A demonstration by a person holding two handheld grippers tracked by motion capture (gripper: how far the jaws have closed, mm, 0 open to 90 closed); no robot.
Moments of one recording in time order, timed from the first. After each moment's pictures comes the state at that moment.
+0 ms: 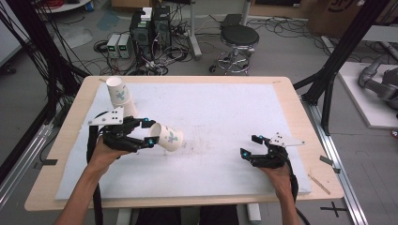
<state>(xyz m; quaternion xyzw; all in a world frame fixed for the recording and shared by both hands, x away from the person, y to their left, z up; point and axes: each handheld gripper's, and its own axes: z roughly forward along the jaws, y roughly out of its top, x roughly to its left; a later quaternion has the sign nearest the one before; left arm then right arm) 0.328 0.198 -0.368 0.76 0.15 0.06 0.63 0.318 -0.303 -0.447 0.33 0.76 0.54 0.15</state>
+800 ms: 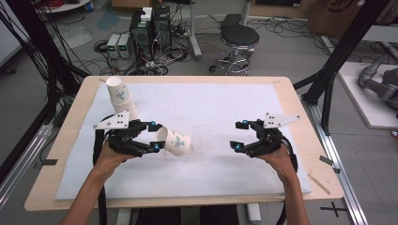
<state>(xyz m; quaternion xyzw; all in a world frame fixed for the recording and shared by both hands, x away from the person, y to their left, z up) 0.320 0.178 -0.369 0.75 0.13 0.04 0.64 0.336 -0.260 -0.367 0.17 0.79 0.58 0.05</state>
